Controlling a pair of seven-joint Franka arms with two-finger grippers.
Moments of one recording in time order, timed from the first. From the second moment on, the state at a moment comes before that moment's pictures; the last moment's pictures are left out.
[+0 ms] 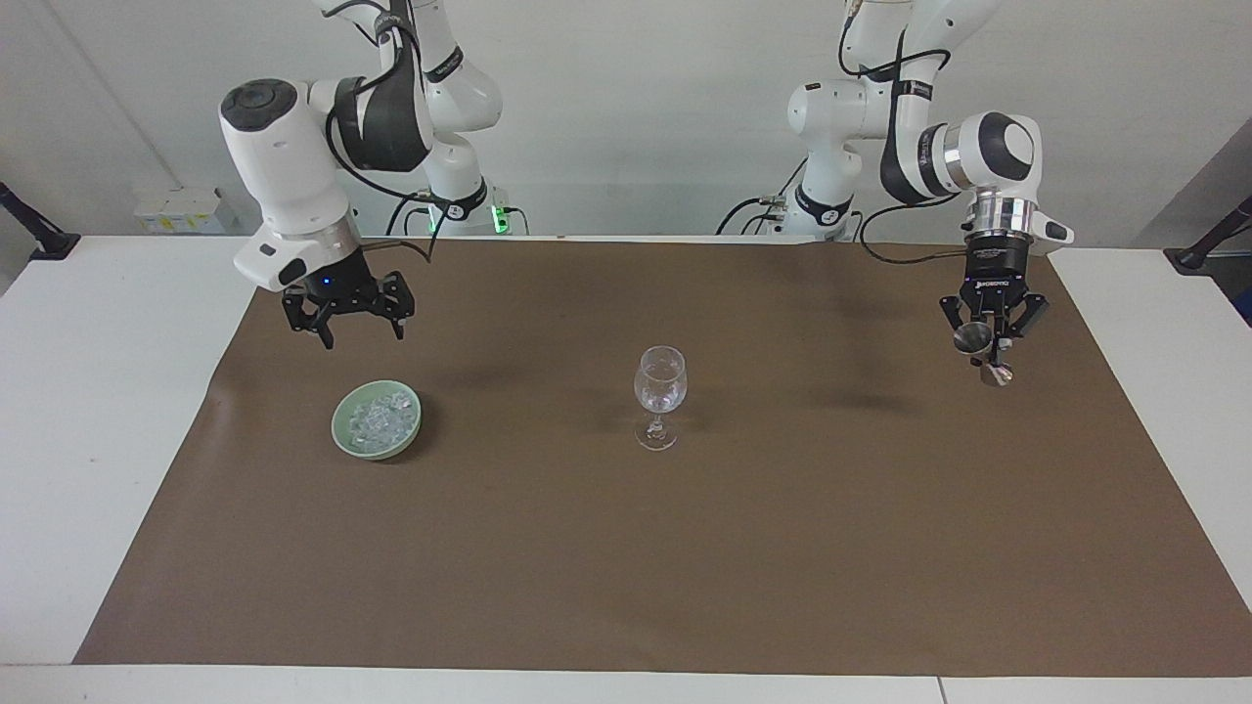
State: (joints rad) left arm -0.04 -0.26 0.12 -2.48 -2.07 2.79 -0.22; right arm 0.04 0.01 -0.03 -1.99 -0.02 2.11 -0.29
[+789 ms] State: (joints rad) left arm 0.14 -0.06 0.15 -2.48 -2.06 2.49 -0.38; right arm -0.01 0.21 -0.04 -2.01 -0.02 2.26 -0.68
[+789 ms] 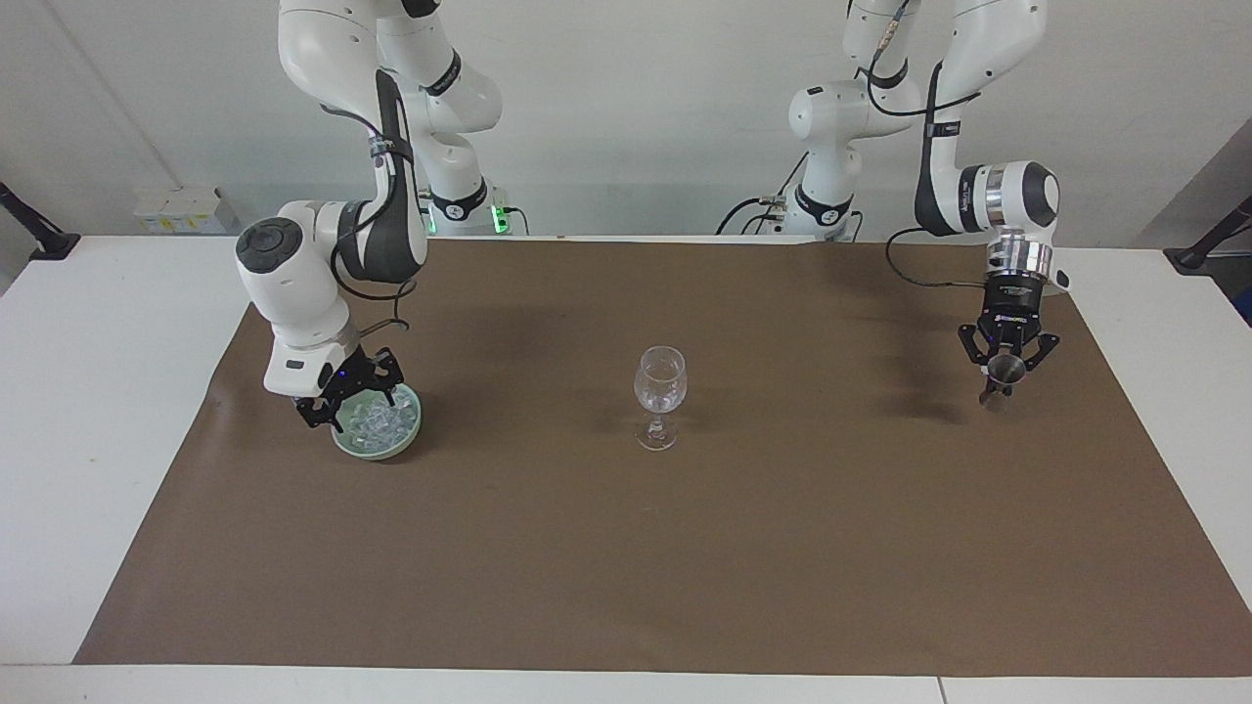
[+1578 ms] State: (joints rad) left arm 0.22 0.18 0.16 -2.32 -2.03 2.36 -0.47; right arm -0.01 0.23 -0.04 -2.02 -0.02 2.29 -0.68
